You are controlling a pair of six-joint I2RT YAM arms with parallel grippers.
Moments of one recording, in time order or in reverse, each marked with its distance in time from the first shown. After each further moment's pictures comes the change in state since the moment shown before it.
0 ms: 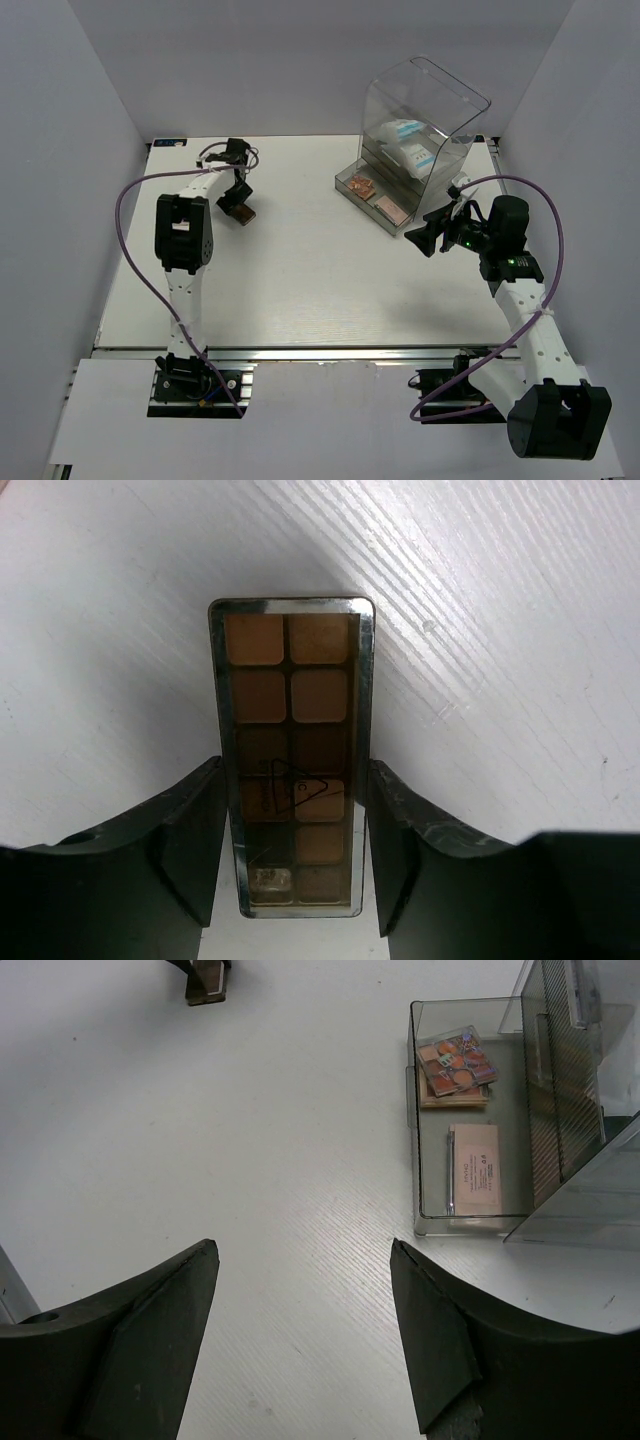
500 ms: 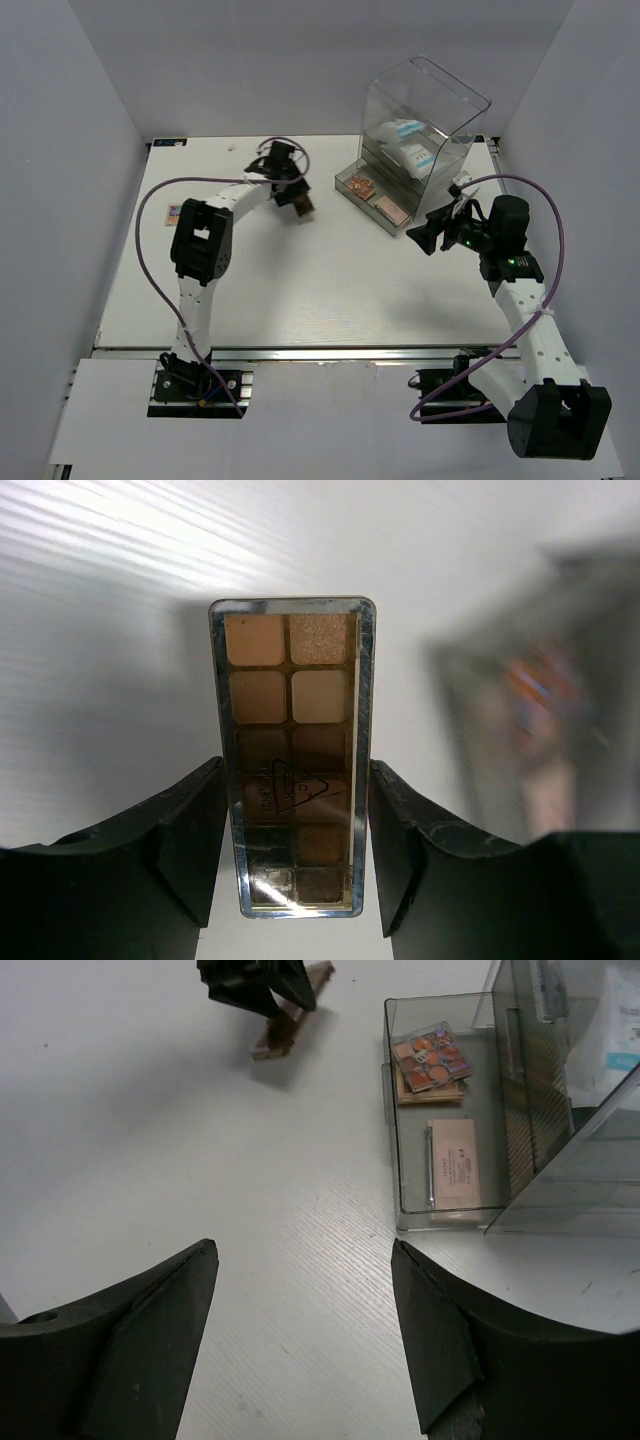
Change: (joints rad) left arm -0.209 -0.086 -0.122 0.367 0.307 0.114; right arm 0.000 0.000 0.001 0.003 0.037 0.002
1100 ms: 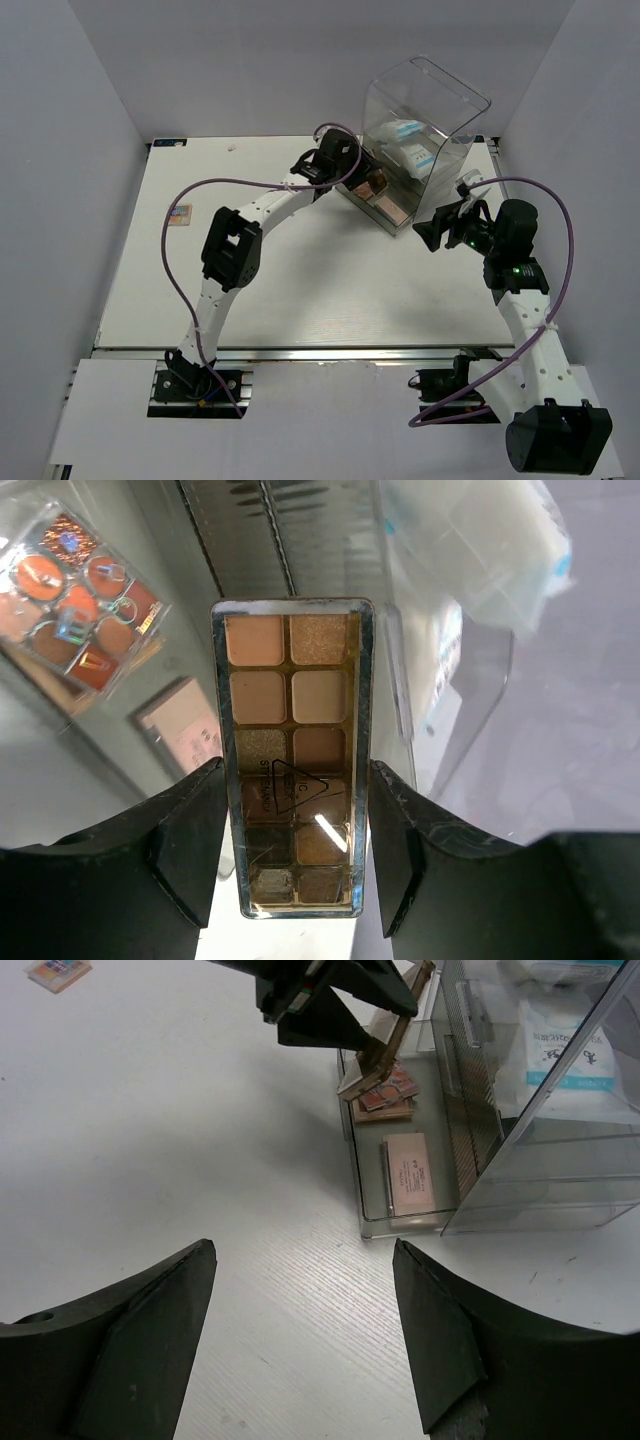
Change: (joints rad) left arm -0.268 0.071 0.266 0.202 0.159 -0.341; right arm -0.005 -0.080 0.000 0.014 0.105 0.030
